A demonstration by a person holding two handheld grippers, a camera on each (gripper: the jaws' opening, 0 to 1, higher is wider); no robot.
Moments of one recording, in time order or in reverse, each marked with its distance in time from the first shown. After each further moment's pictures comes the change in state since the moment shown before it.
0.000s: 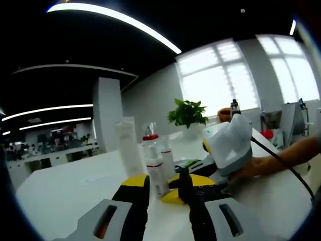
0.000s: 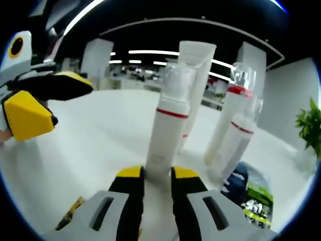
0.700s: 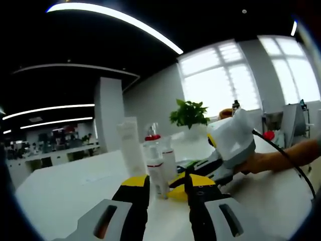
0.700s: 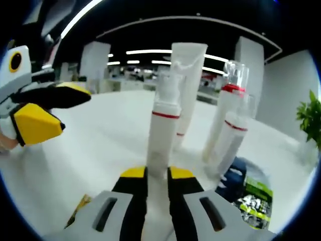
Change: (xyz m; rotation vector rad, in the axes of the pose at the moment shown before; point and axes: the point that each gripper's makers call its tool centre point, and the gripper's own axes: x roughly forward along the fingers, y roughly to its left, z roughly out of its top) left arm -0.002 0.004 0.002 -0.008 -0.005 0.011; right arm -0.013 0.002 -0.001 0.054 0.021 0.024
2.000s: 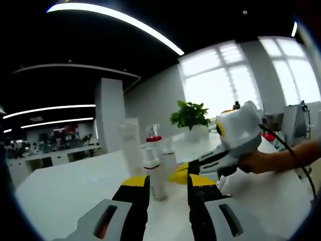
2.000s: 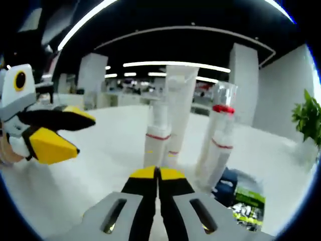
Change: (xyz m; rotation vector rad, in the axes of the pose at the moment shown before) left arm -0.001 0.001 0.003 -0.005 -0.014 0.006; right arm -0.044 -0.008 0.054 0.019 -0.264 -0.066
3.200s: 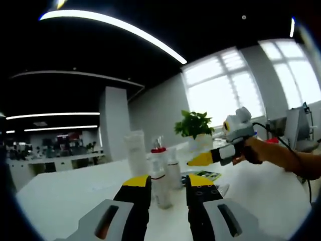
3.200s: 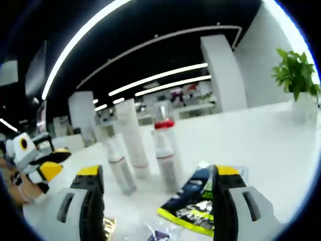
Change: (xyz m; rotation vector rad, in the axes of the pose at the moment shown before) left arm -0.005 0.004 0.016 0.009 -0.075 0.031; right arm -0.011 -0.083 -0.027 0.317 0.109 0.008
